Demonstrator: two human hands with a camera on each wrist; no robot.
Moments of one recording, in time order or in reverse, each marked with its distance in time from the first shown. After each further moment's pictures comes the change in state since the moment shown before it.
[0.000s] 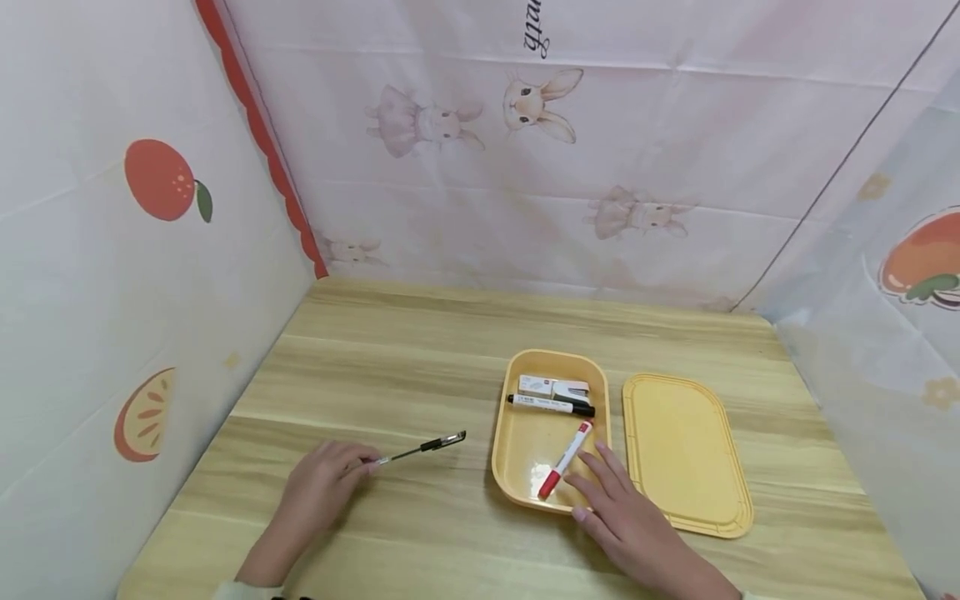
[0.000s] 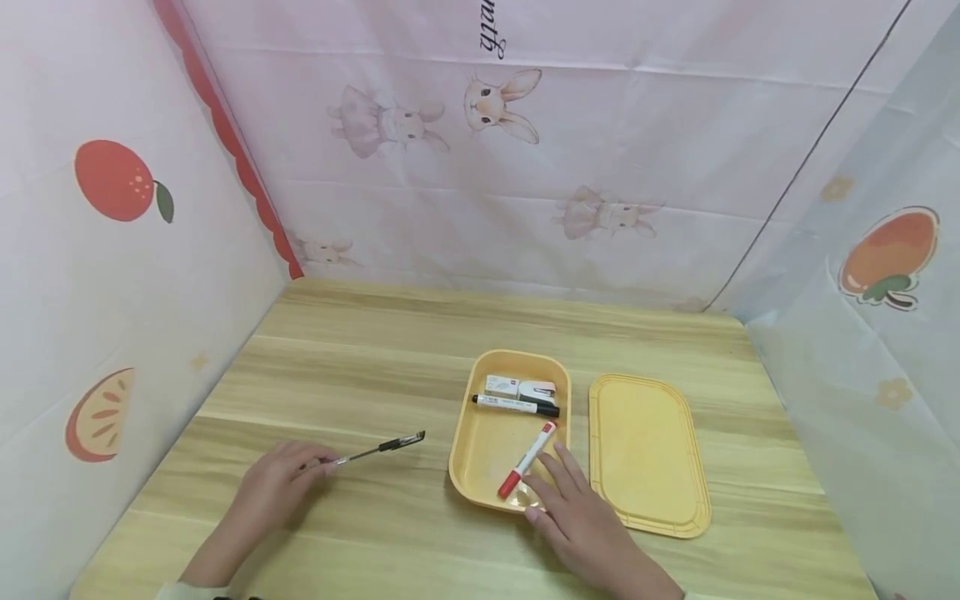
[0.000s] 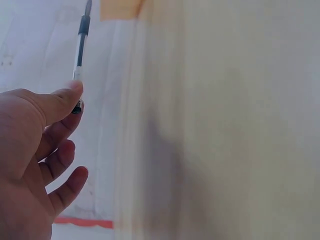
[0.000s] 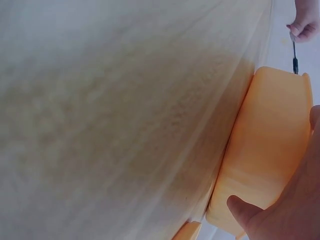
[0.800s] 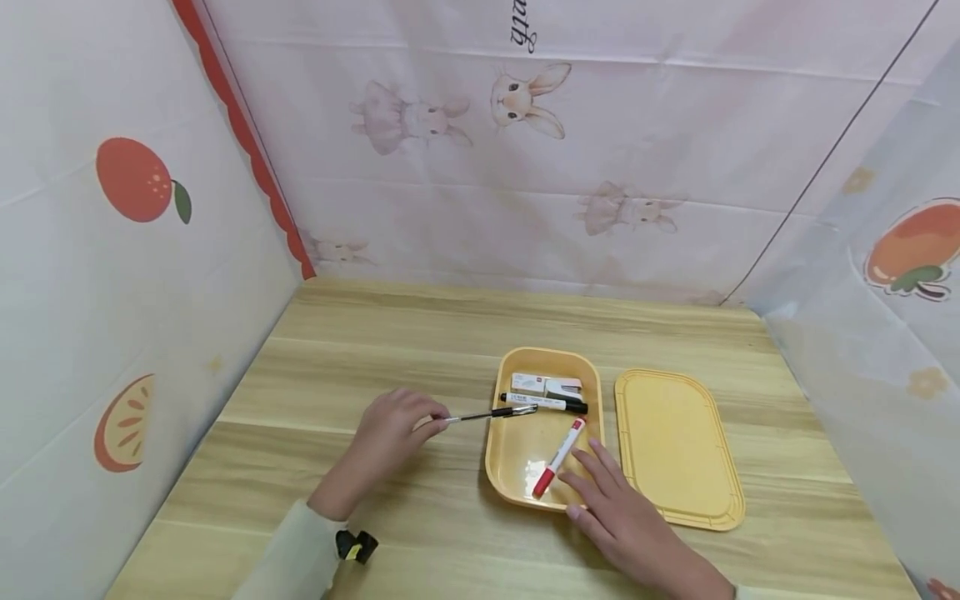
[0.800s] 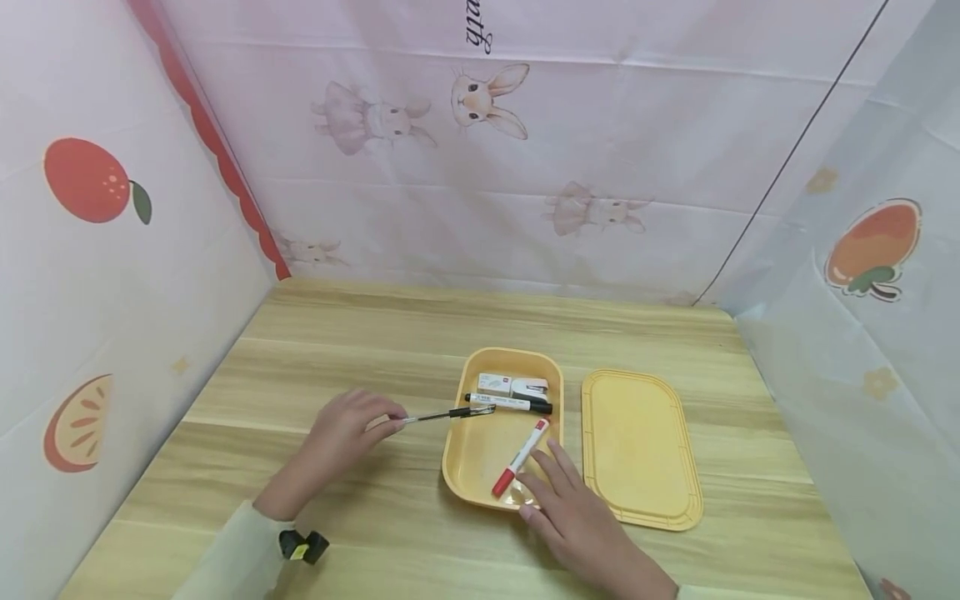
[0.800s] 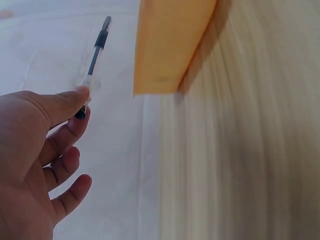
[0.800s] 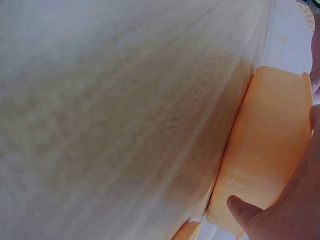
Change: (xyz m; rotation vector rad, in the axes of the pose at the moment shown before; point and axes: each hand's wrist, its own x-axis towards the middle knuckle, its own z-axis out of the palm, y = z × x) left_hand 0.083 0.081 0.010 -0.025 -0.054 0.268; right_hand 0.000 -0.002 -0.002 -0.010 0.006 -0.002
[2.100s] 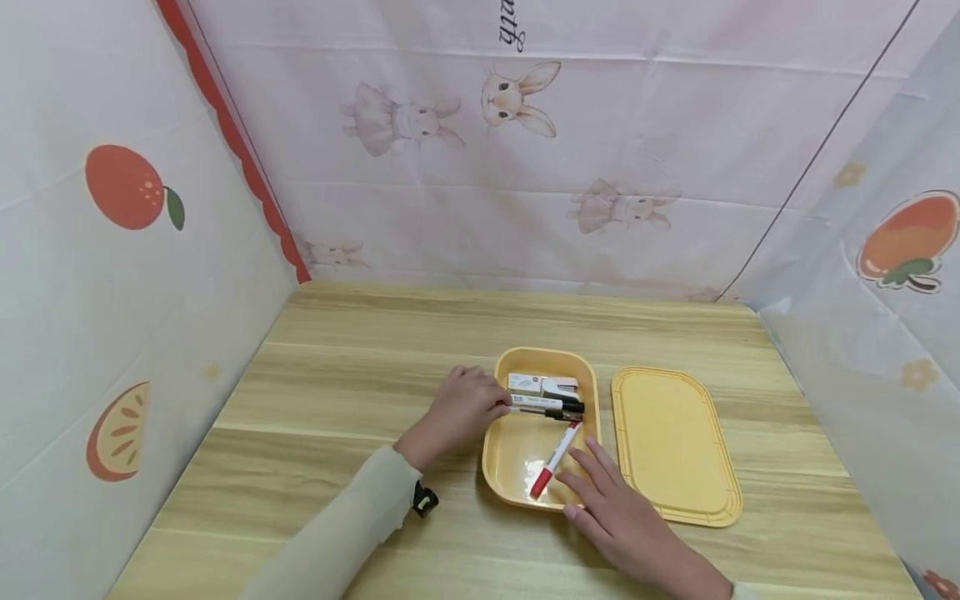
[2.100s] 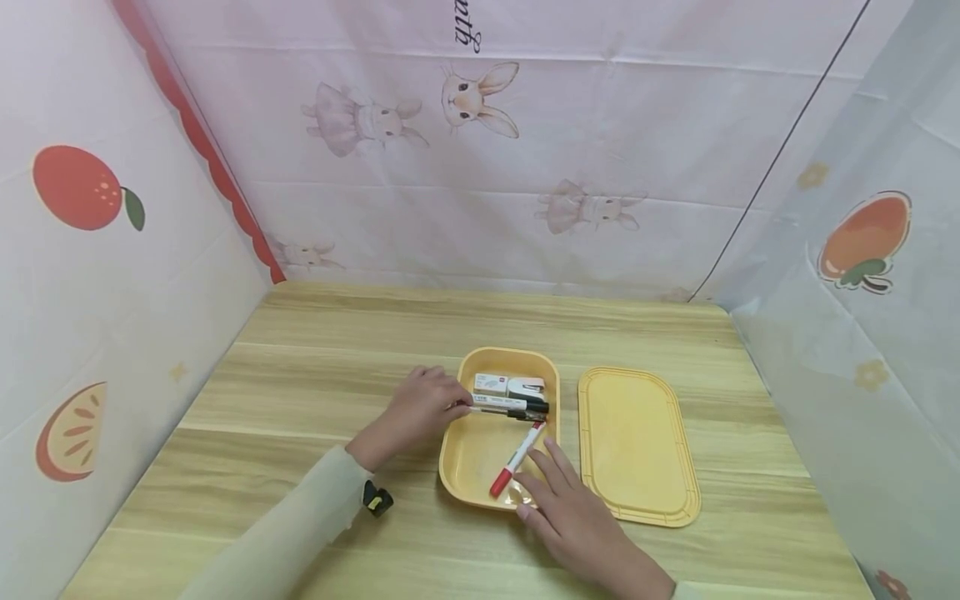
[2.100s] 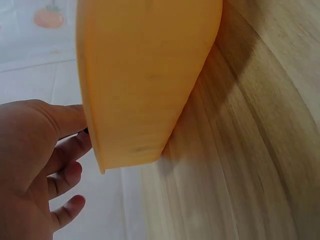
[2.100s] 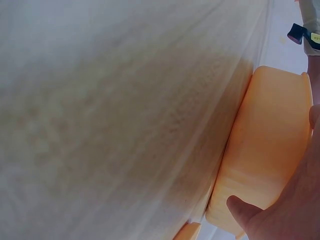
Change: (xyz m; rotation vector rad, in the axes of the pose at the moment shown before) left_hand 0.080 0.038 0.056 0.153 -0.213 0.194; right_hand 0.000 -0.001 0.000 -0.012 0.009 -0.010
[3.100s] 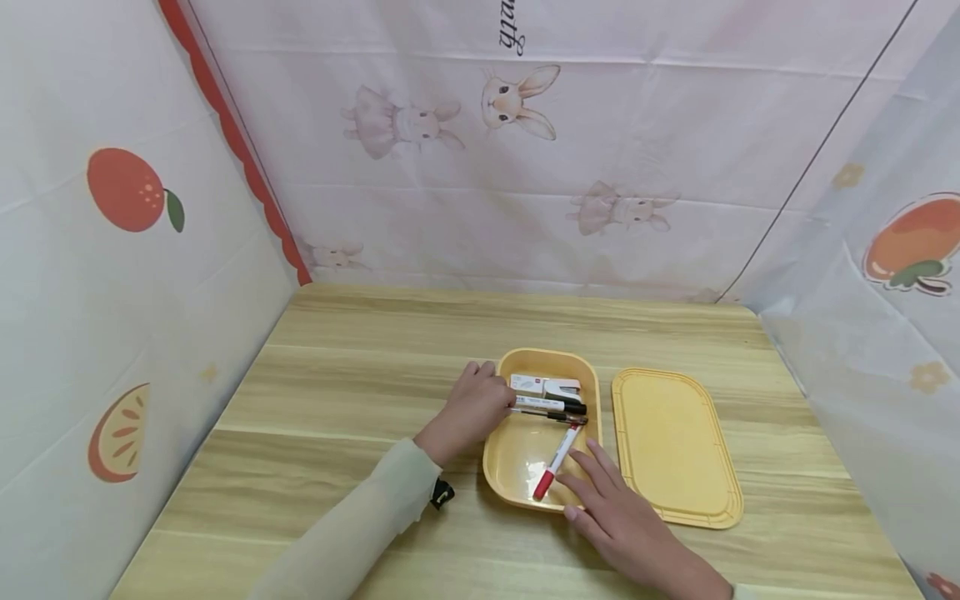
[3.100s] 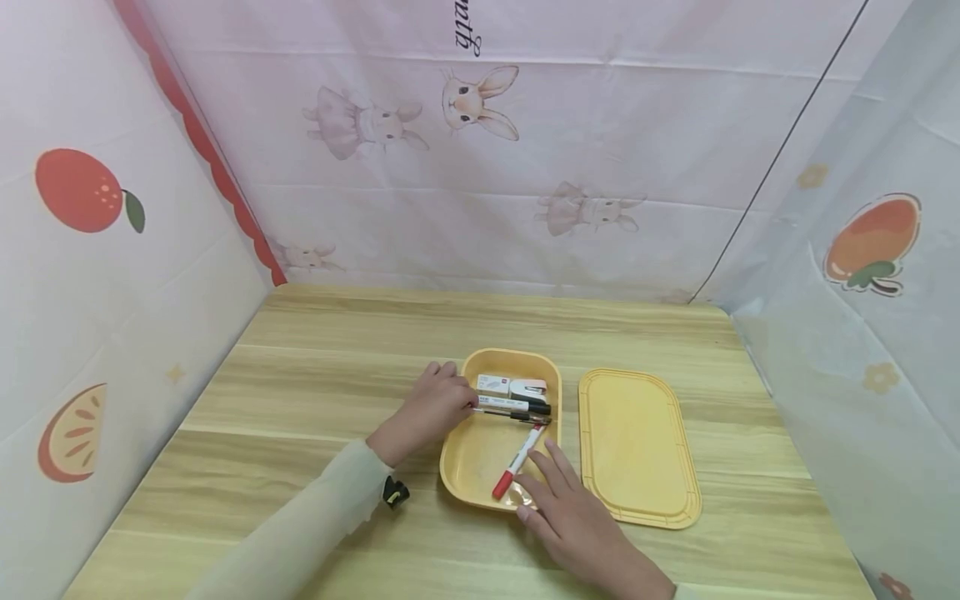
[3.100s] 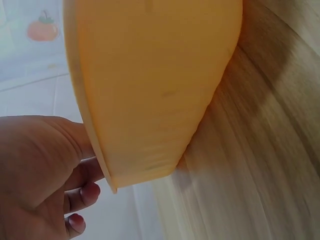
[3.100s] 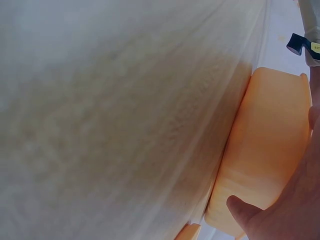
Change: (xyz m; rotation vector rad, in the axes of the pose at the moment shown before) left_hand 0.020 0.011 0.008 0.175 -0.025 -0.003; right_hand -0.001 0.003 0.003 0.010 0.007 0.010
